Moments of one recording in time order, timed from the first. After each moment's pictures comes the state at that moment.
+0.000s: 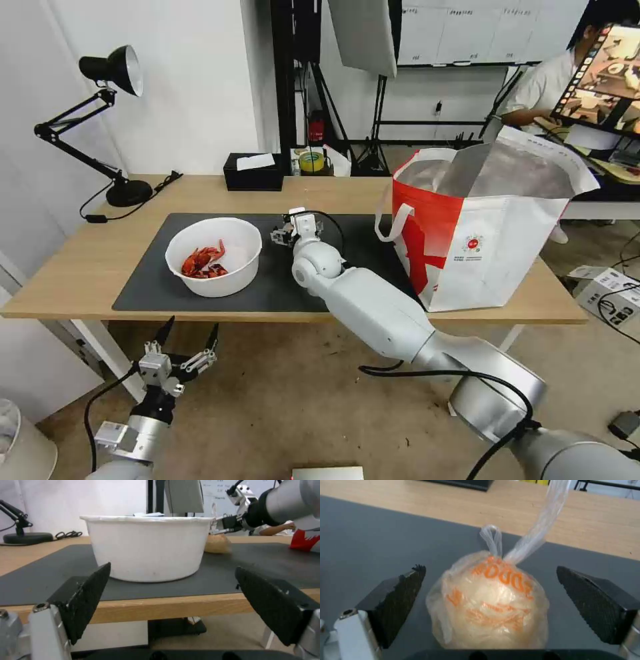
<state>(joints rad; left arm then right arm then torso) 1.68 -1.12 -0.58 -1.93 -0.42 -0.40 0.06 -0.23 1.51 -0.45 1.08 0.81 -0.39 0.56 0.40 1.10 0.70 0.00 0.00</state>
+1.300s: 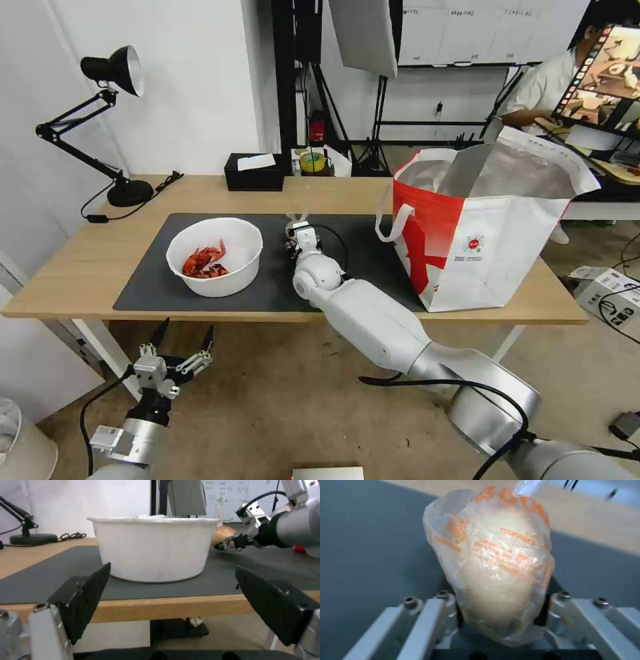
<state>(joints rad) 1.68 -1.12 -0.59 -1.91 -0.43 -0.43 0.06 -0.30 1.50 -0.44 1.06 0.62 -0.34 0.55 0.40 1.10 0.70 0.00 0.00</state>
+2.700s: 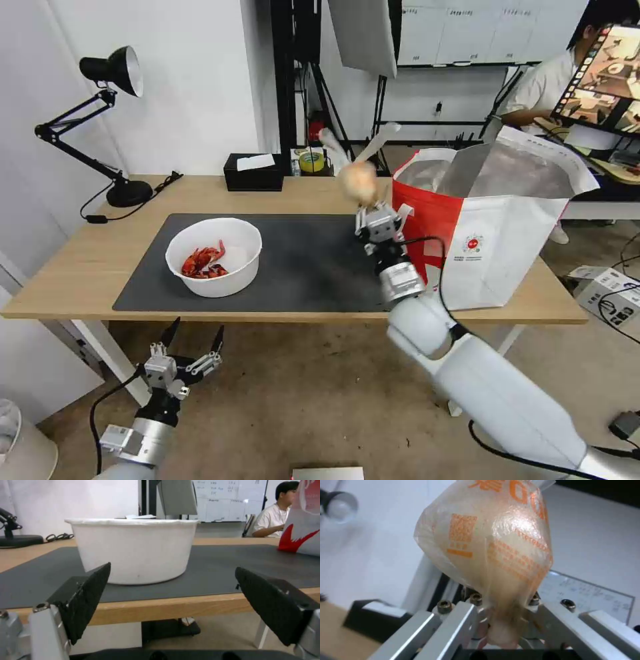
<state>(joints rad) 1.68 -1.12 -0.55 -1.94 -0.40 -0.41 0.06 -0.69 1.02 -0.12 1.84 0.07 0.06 0.49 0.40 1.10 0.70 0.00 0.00</state>
